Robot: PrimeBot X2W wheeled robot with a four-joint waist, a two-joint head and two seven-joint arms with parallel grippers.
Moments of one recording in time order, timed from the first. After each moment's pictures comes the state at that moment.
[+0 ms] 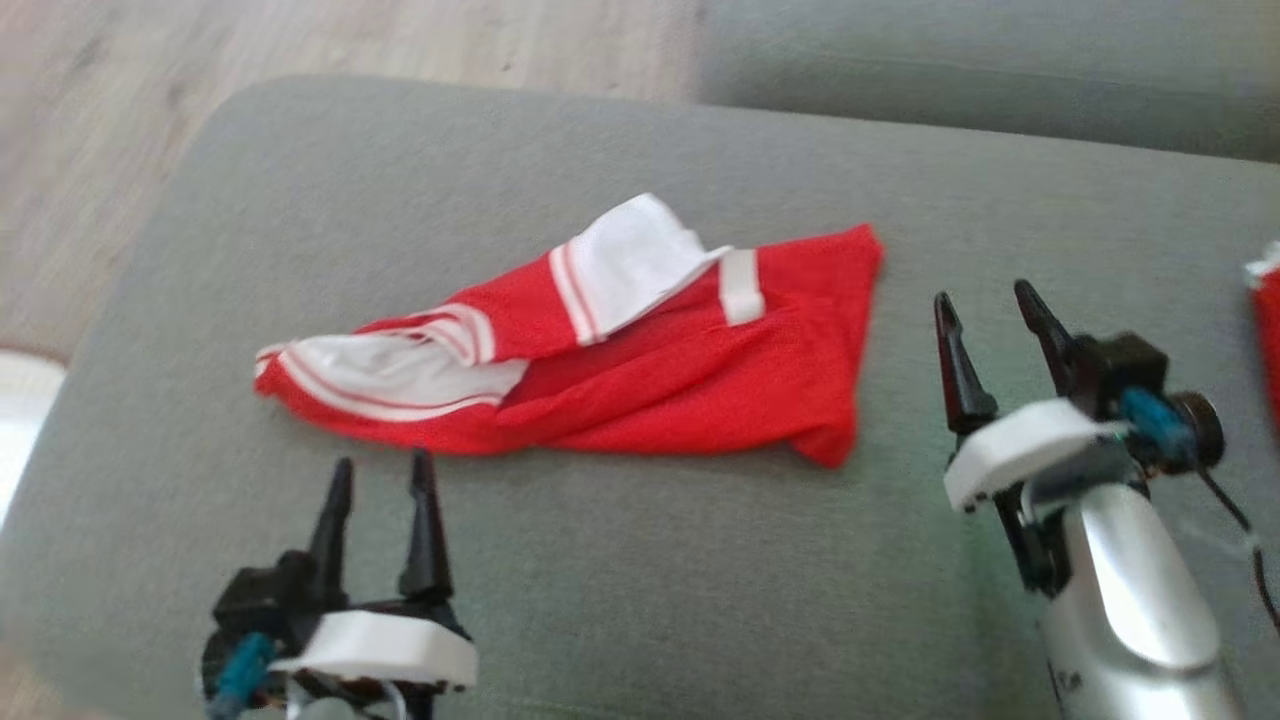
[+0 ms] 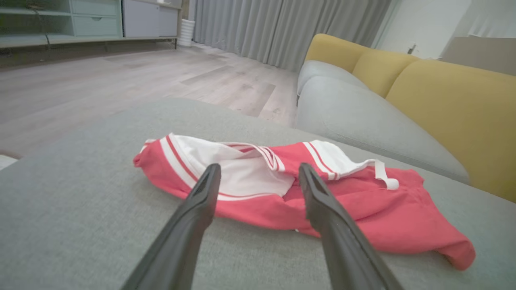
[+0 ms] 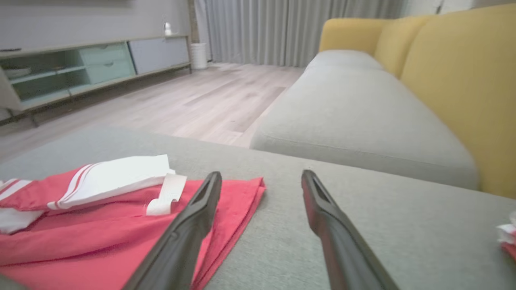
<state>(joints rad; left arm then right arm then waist) -0.02 0.24 -0.41 0.08 -0.59 0.24 -0.18 -0.28 -0.05 0.03 0.39 0.02 0.12 -0.08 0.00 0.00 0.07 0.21</state>
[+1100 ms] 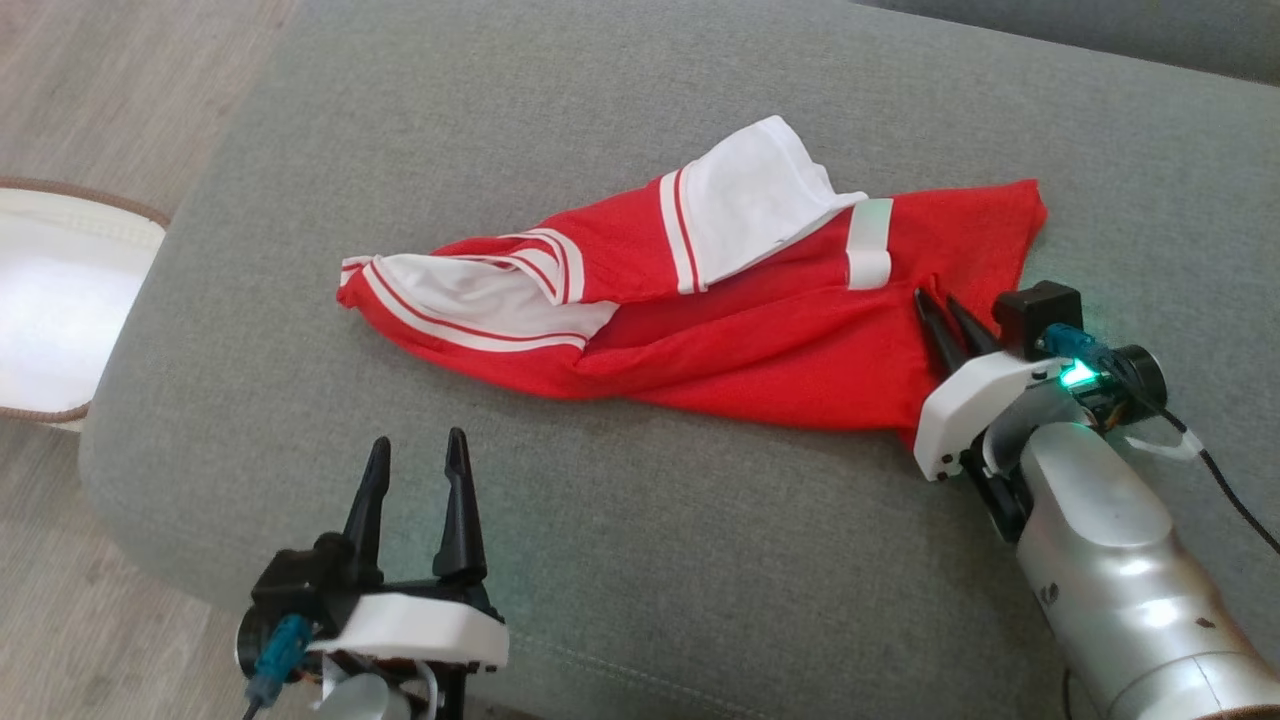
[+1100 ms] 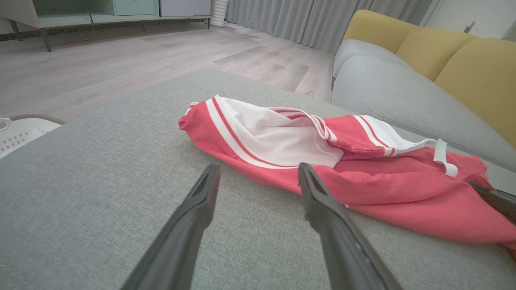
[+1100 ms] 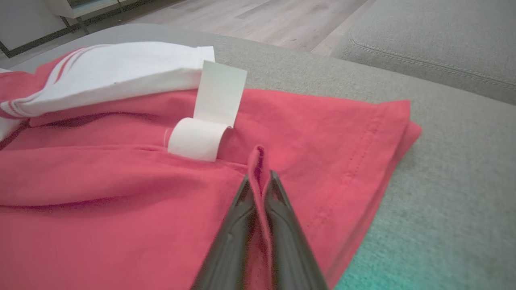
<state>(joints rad) -0.08 0.17 -0.45 0.17 -0.57 0.20 -0.23 -0.63 -0.11 0.24 1.00 0.08 0.12 -0.17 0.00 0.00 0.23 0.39</state>
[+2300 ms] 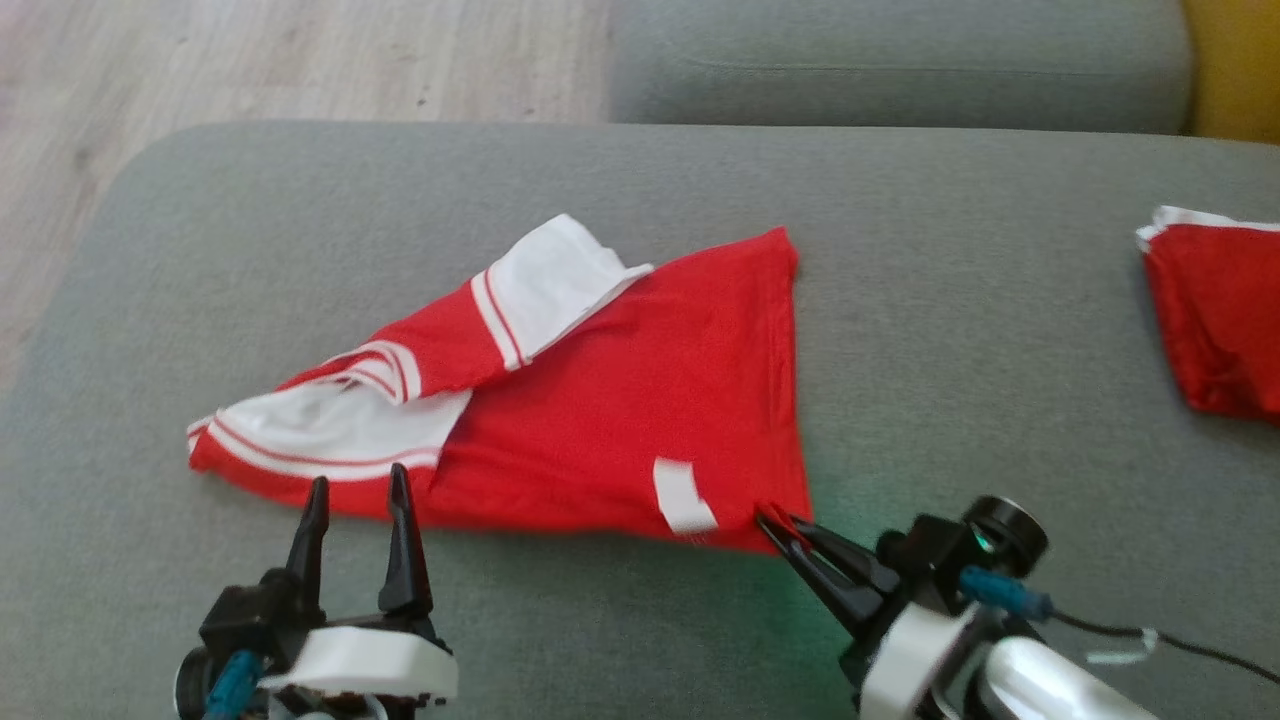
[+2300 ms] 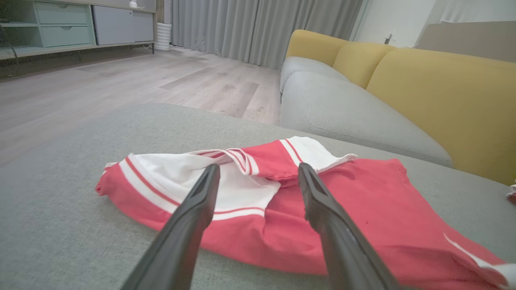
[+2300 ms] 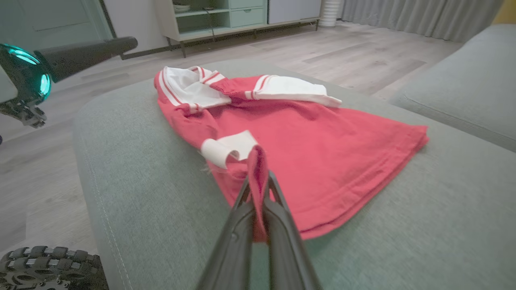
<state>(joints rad) -0.01 0.24 -0.42 0.11 -0.57 0.26 -0.21 -0.23 -0.38 0.80 0.23 0.36 0.12 -0.10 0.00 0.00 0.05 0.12</state>
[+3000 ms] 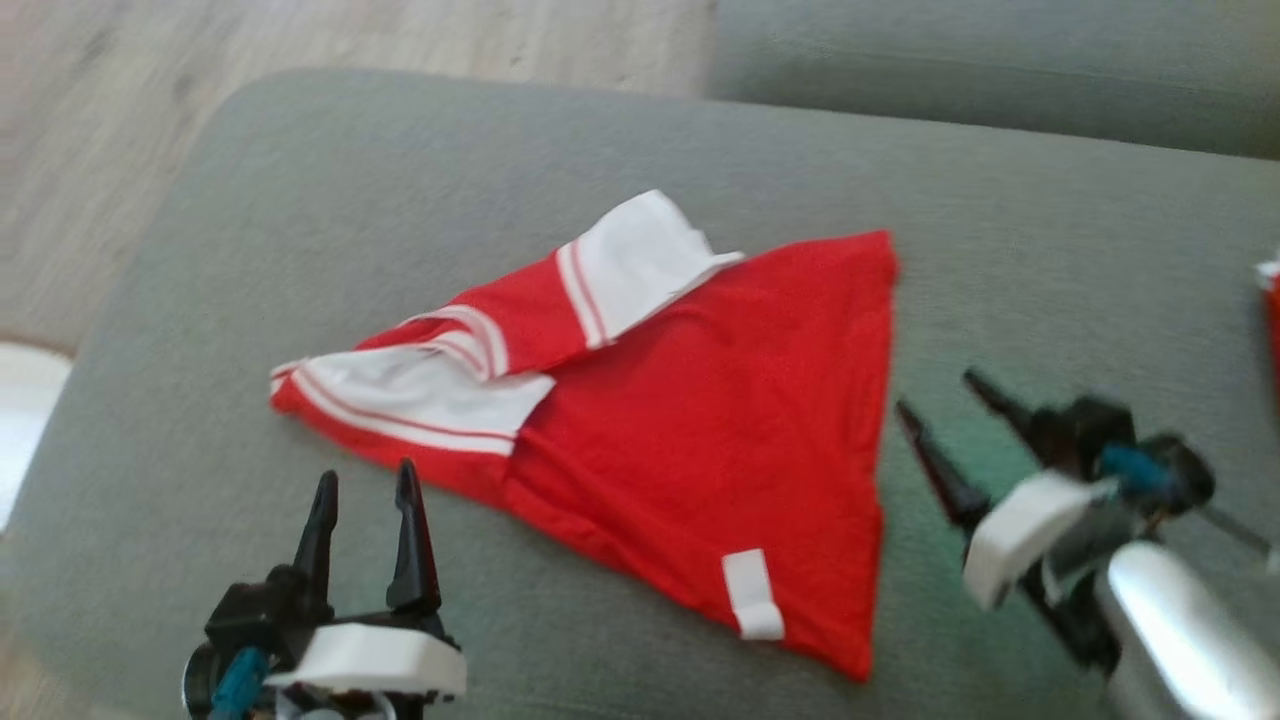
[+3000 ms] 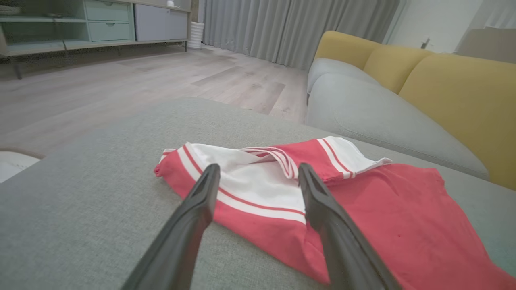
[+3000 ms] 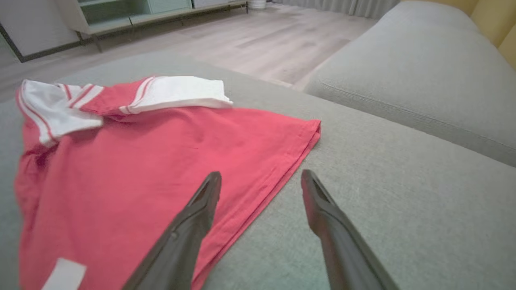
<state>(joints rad) 0.00 0.24 -0.43 0.09 -0.58 0.26 -0.21 -0.18 -0.32 0.38 0.28 0.28 0.12 0.03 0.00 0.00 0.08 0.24</state>
